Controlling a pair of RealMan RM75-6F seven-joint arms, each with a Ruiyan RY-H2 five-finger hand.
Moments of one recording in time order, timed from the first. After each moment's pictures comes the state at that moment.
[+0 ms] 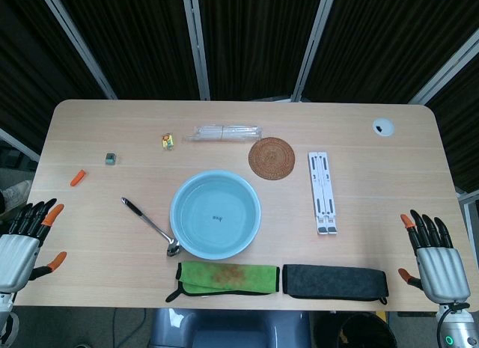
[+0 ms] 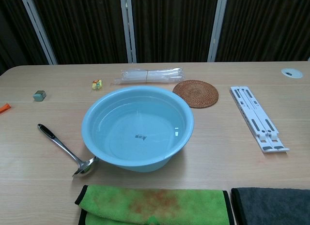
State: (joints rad) left arm -0.10 -1.11 0.03 -1.60 1.64 1.51 0.04; right arm 0.04 -1.12 0.02 -1.69 -1.53 1.50 -0.25
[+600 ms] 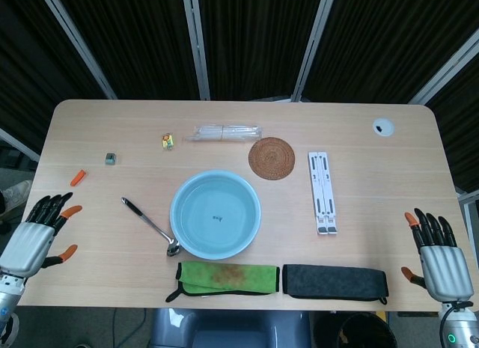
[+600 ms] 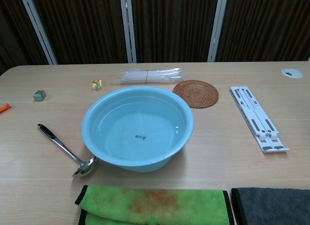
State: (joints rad) left arm -0.20 -1.12 0.01 -1.55 1.62 1.36 -0.04; right arm 0.04 -1.12 0.03 -1.68 -1.51 1.49 -0.23
